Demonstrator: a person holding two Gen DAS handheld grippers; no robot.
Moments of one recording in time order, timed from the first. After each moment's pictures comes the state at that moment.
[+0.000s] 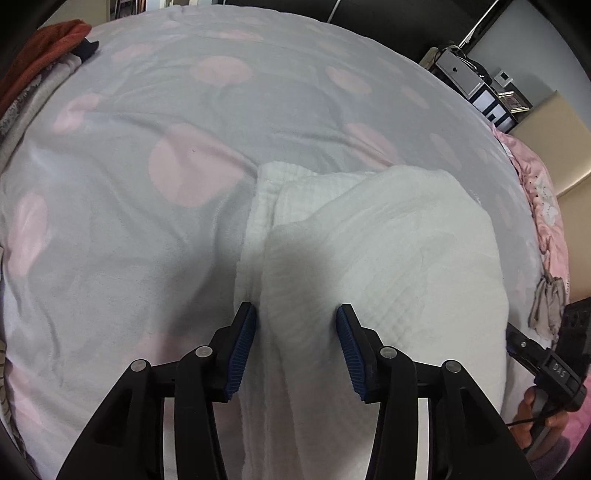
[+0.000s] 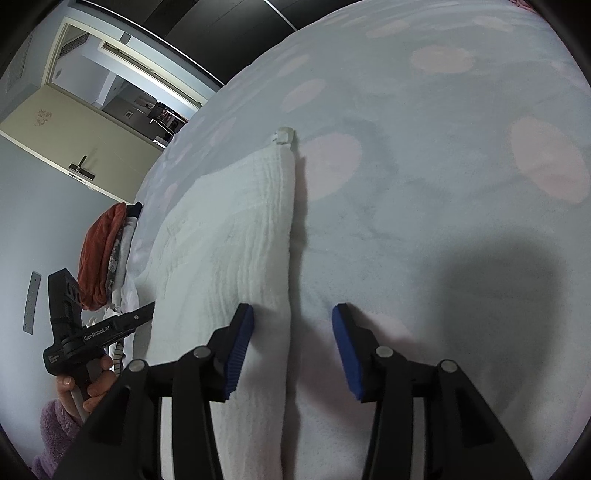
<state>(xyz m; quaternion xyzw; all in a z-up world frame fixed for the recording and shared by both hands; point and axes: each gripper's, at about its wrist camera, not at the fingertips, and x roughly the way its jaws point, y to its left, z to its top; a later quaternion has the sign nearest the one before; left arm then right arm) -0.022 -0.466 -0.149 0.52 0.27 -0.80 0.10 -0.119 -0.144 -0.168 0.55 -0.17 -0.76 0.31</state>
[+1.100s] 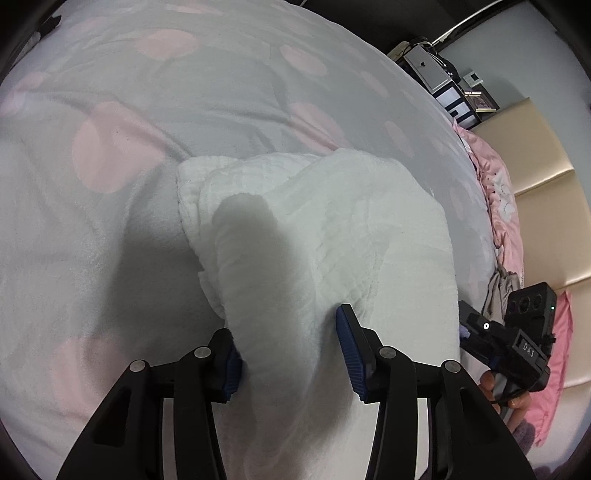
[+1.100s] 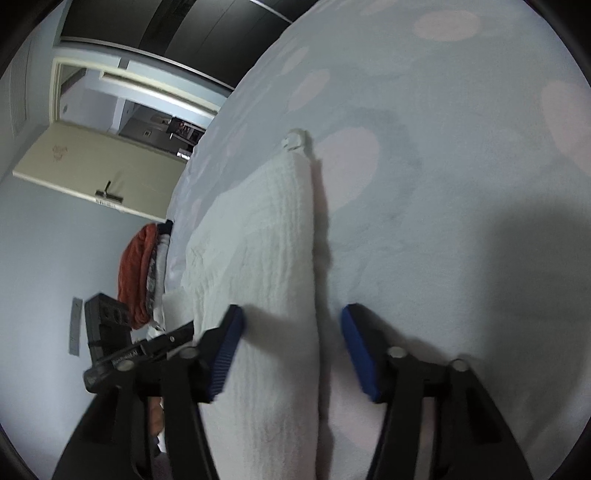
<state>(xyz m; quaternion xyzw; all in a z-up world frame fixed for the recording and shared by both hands) -0.057 -0.452 -0.159 0.52 0.32 -0.79 0.01 -0.138 -0.145 -0.180 0.56 -0.25 -0.71 0.35</state>
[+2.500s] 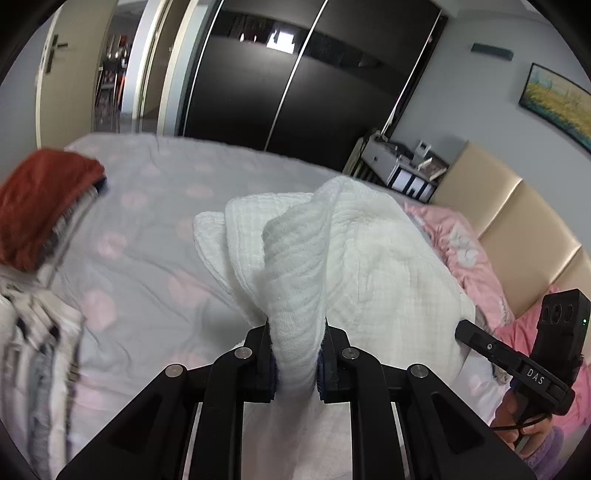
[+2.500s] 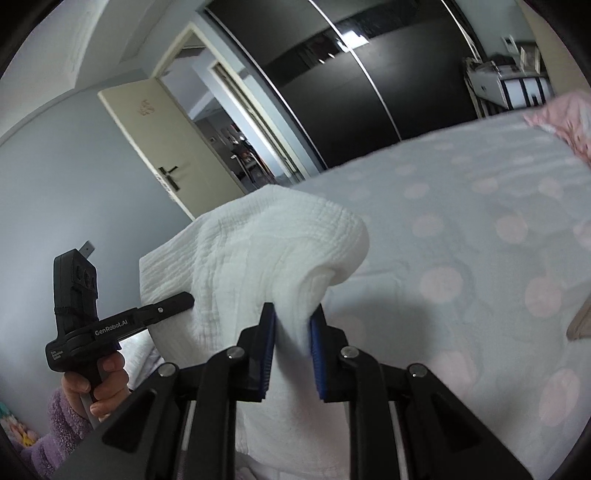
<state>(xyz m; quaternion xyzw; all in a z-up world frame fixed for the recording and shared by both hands) 0.080 -0.434 0.055 0.33 0.21 -0.92 0.05 -0.004 -0.152 0.038 0.35 -0.13 -0.82 0.43</state>
